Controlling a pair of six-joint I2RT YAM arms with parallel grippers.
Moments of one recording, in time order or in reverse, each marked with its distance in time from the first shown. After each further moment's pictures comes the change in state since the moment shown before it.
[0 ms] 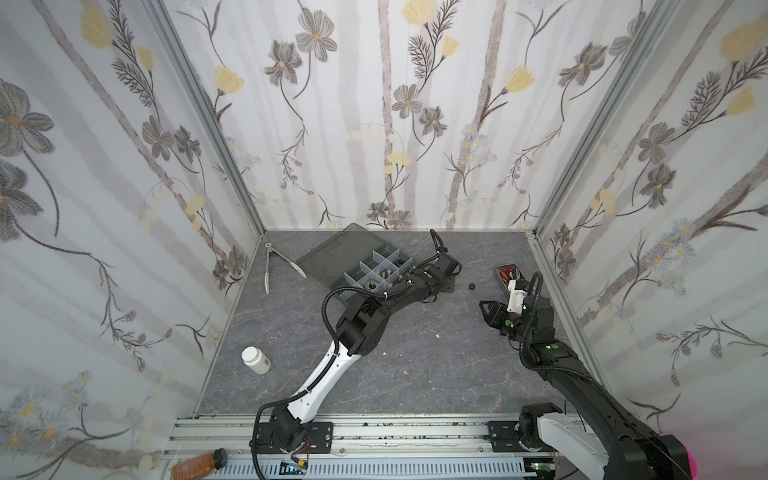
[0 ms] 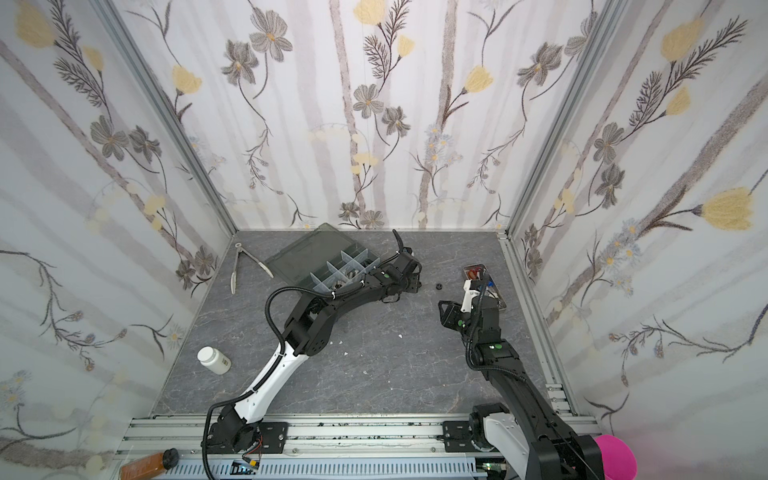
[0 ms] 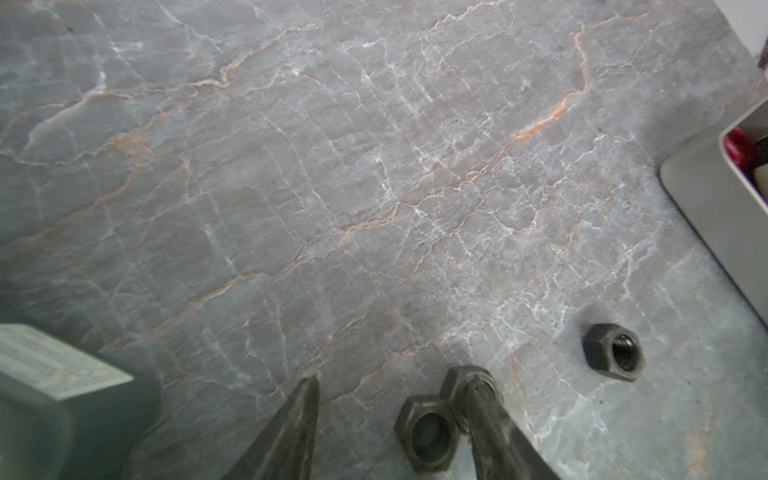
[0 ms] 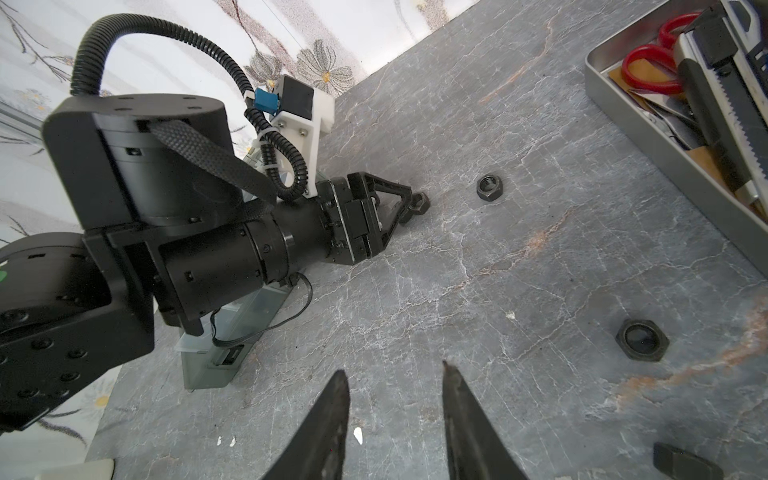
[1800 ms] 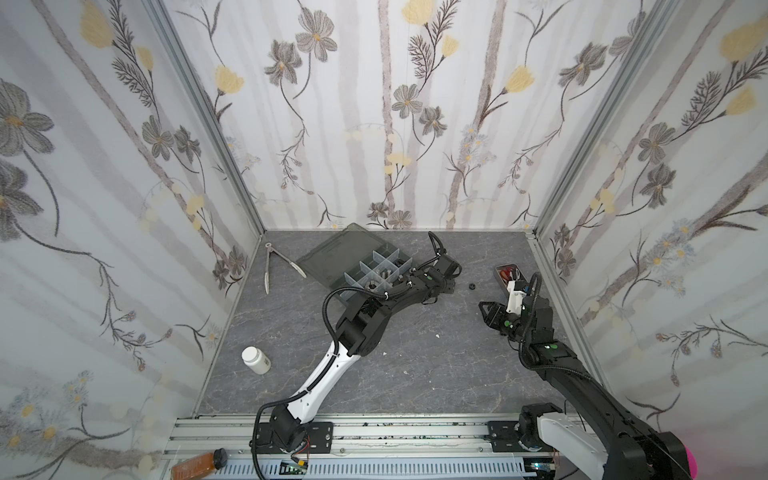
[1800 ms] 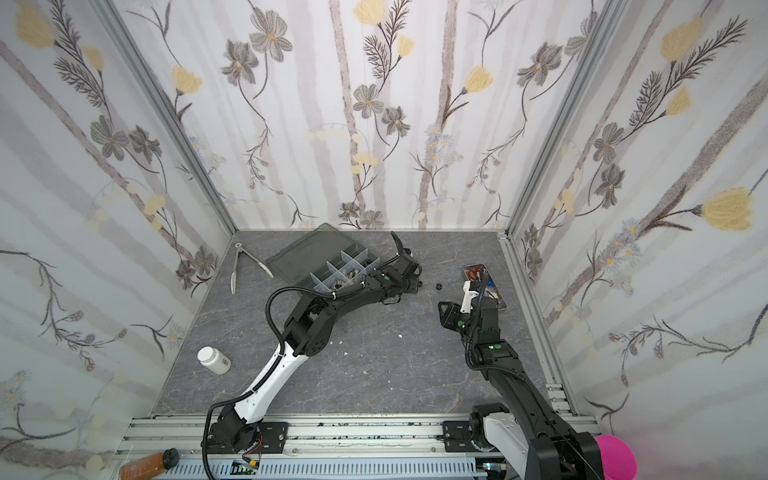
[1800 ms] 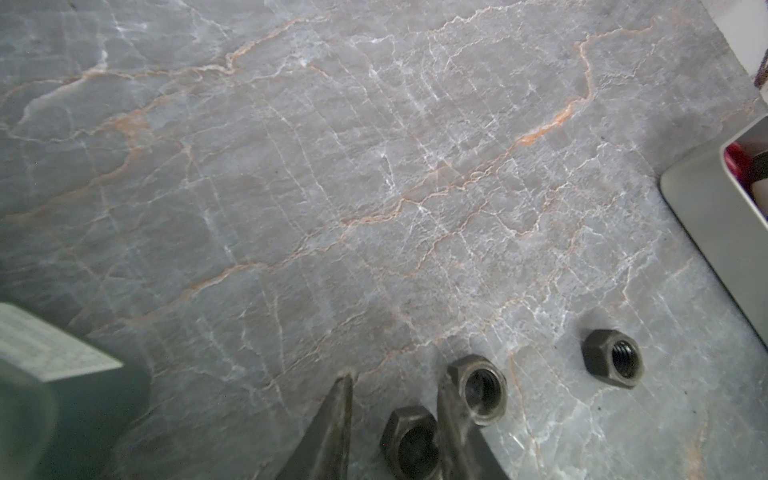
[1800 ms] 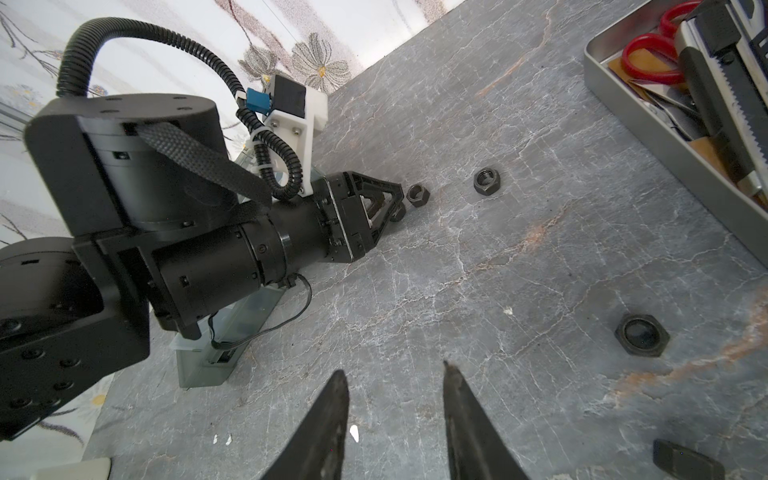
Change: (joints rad) left arm -0.008 0.000 -0.027 0.024 -0.038 -0.033; right arm 0.000 0.011 -0.007 0.008 0.000 0.000
